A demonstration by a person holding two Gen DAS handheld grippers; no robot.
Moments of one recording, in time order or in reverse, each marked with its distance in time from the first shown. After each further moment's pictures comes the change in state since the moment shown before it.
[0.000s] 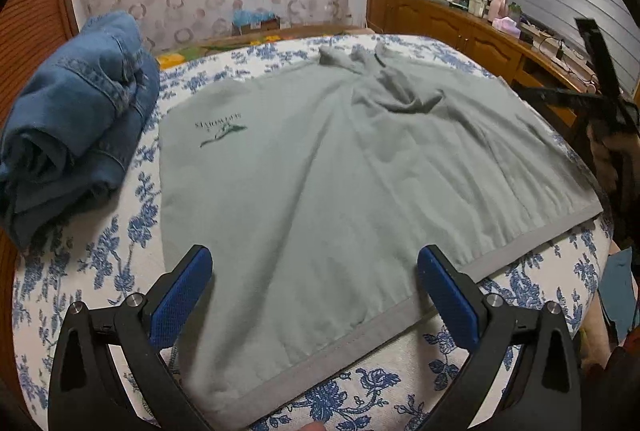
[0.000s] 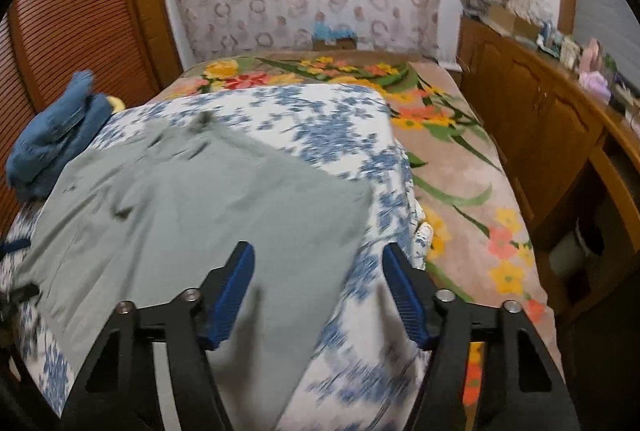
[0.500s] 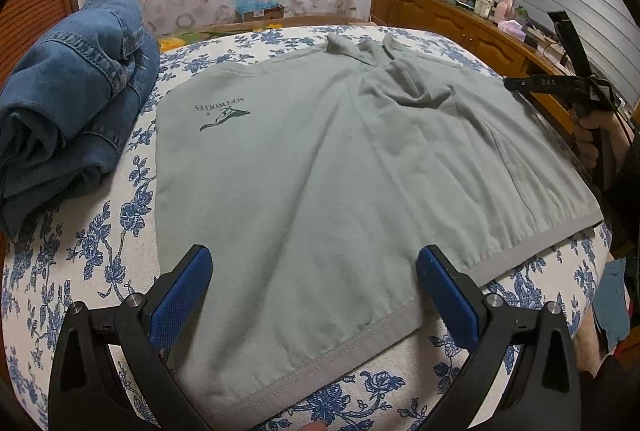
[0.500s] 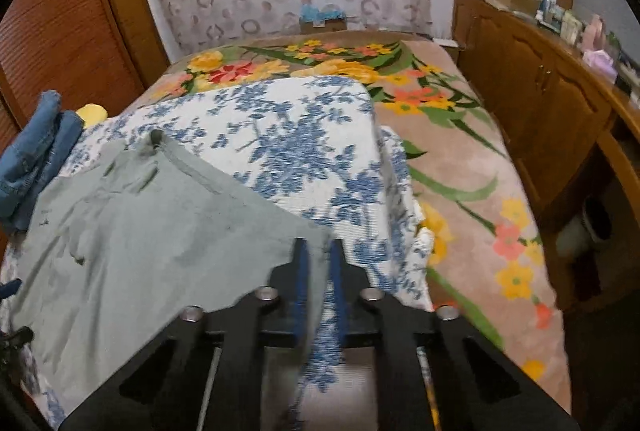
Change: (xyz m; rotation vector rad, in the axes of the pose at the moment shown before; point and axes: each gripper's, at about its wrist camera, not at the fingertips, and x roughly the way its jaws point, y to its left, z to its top) left arm 0.009 0.007 -0.001 -0.038 0.027 -0.016; right arm 0.002 -0.015 0.029 0.047 0.049 -0.014
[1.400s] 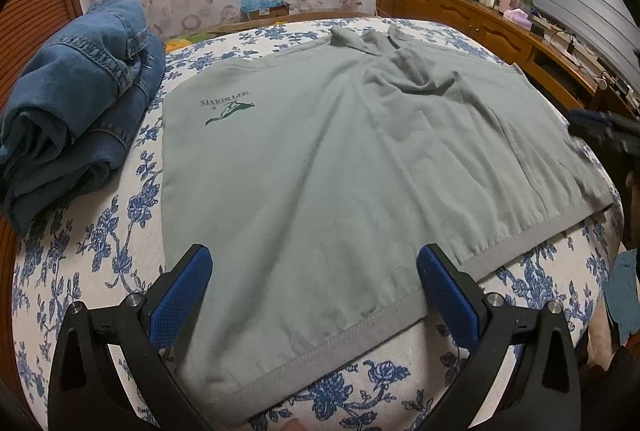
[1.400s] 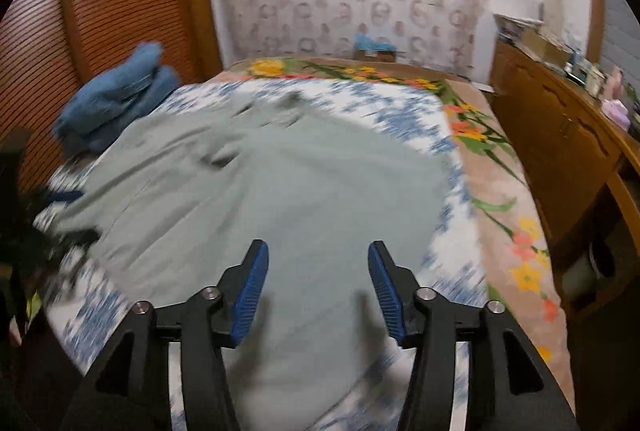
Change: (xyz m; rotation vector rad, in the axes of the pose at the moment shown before) left arm -0.002 -0.005 -0.005 0.024 0.013 0.052; right arm -0.130 0.092 -0.130 -0.178 -0.114 0.091
